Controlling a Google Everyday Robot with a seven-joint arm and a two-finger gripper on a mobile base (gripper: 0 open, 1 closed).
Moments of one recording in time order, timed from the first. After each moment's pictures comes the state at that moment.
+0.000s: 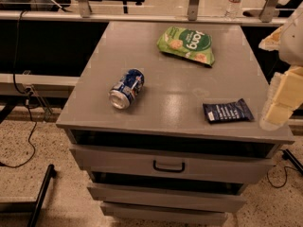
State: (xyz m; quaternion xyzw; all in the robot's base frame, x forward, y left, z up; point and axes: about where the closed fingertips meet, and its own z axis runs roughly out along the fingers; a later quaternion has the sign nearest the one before) arm 0.438 -0.217 0.976 -0.60 0.78 -0.03 0.16
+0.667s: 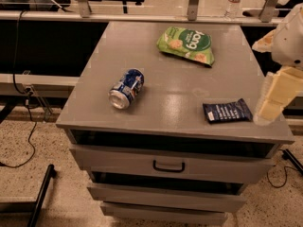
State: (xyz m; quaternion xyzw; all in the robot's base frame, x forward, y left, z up) arm 0.458 -0.217 0.962 -0.61 0.77 -0.02 0.17
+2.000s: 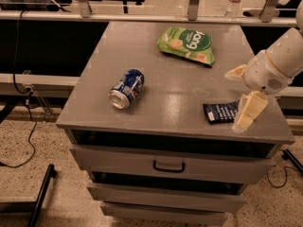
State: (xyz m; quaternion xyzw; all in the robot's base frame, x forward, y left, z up) arm 0.525 -0.217 0.844 -0.64 0.73 0.11 0.20
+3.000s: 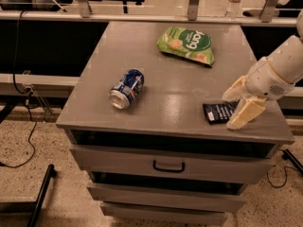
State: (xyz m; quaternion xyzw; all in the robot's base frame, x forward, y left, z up) arm 0.518 -0.227 0.826 -0.65 0.73 0.11 0.19
